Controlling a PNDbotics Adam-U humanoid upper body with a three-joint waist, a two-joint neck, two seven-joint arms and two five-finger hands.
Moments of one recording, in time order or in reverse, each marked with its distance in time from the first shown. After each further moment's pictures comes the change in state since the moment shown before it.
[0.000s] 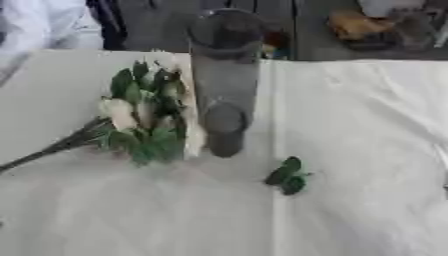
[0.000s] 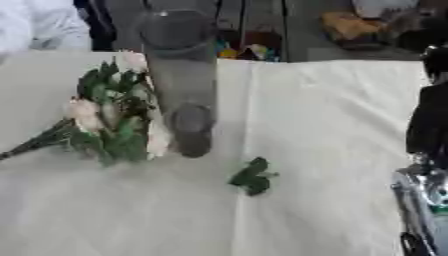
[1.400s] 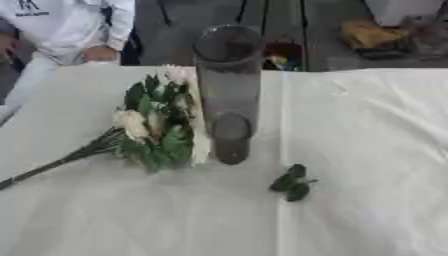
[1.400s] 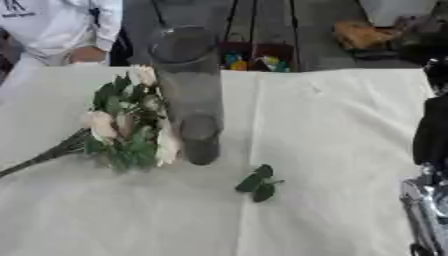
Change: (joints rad) left arm 0.028 0.399 -0.057 0.170 -0.259 0.241 -0.234; right arm 0.041 -0.019 0.007 0.000 0.000 0.015 0.012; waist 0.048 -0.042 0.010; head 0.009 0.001
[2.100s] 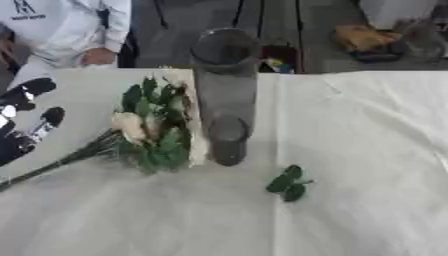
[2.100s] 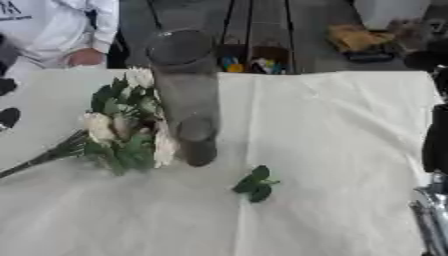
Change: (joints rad) left arm -0.149 0.280 -0.217 0.251 -0.177 0.177 -0.177; right arm -0.001 0.003 0.027 0.000 -0.017 0.015 0.021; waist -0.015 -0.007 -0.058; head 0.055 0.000
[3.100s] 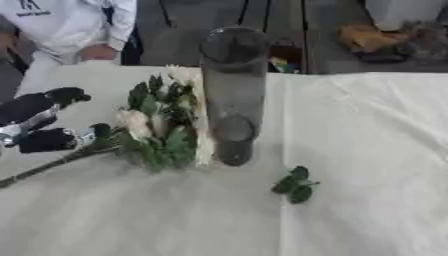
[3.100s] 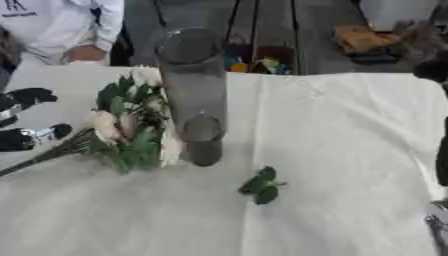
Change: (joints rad) left arm -0.130 0.027 -0.111 0.059 -0.244 0.110 -0.274; right arm 0.000 0.016 0.028 0.000 -0.012 0.014 0.037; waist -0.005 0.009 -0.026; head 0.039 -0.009
